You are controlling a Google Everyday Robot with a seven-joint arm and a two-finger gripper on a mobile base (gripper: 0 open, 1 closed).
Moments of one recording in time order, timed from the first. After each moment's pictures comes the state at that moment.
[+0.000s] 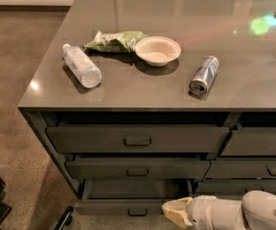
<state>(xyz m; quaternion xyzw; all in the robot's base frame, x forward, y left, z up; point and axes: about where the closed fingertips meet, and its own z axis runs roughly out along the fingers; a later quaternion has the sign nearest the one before) 0.331 -0.097 0.569 -0.30 0.85 0.33 0.29</state>
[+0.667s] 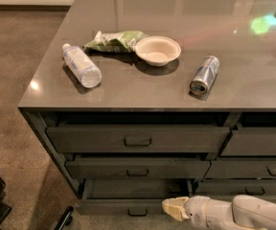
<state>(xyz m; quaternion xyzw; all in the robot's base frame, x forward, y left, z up) 0.375 -0.115 0.471 -0.24 0.84 0.38 0.31</state>
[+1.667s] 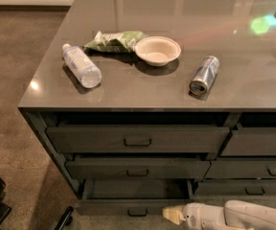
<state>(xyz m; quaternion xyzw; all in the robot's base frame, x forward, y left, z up) 0.380 -0.122 0.385 -0.16 0.86 0.40 0.26</state>
